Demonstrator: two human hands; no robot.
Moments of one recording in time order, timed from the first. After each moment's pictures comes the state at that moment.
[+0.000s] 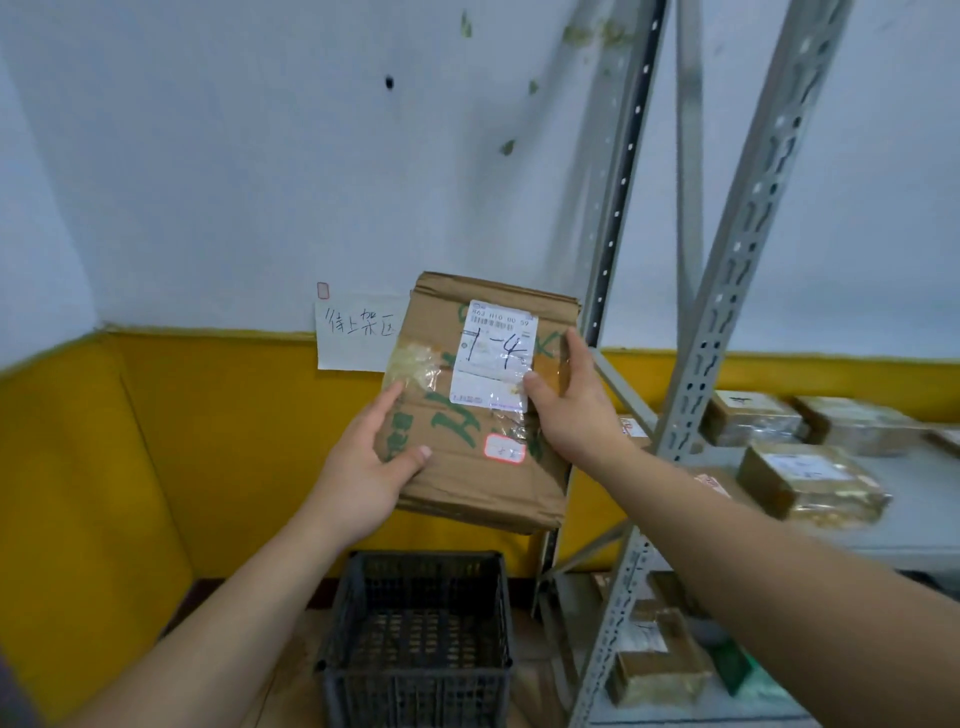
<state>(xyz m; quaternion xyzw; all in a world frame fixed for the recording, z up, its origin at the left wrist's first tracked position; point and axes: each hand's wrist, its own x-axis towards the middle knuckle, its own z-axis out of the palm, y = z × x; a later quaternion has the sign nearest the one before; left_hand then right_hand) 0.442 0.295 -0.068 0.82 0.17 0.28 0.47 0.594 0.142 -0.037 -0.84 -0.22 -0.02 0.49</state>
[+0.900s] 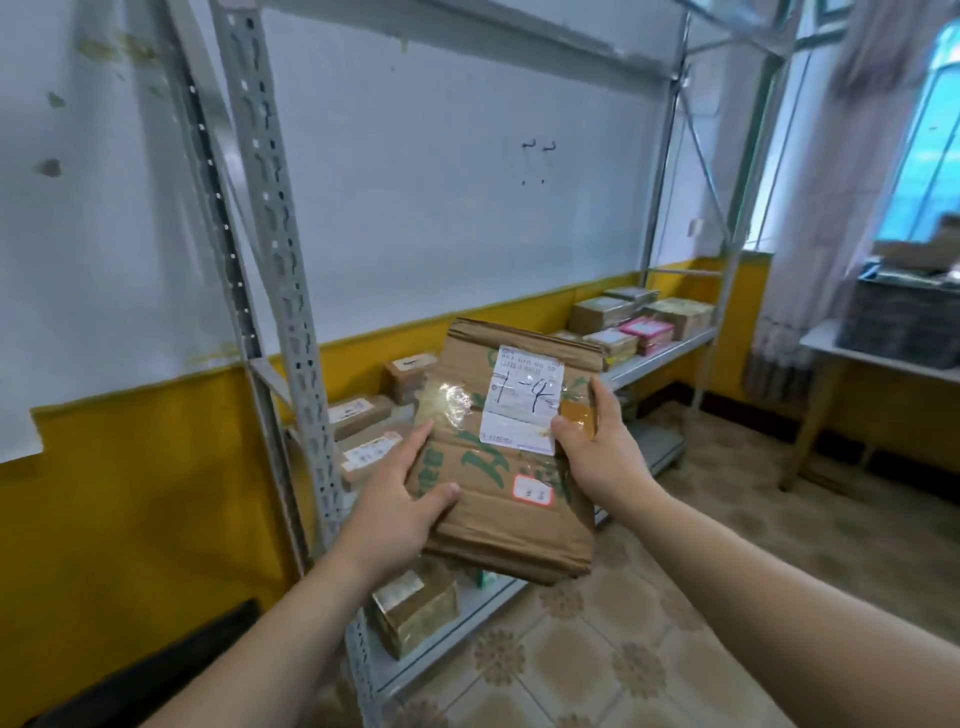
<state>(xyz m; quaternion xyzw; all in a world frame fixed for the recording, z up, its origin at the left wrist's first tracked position) 0.471 -0.044 -0.071 0.85 -0.11 0.07 0.51 0.494 -0.267 -0.059 -0.85 0.10 -0.15 0.50</state>
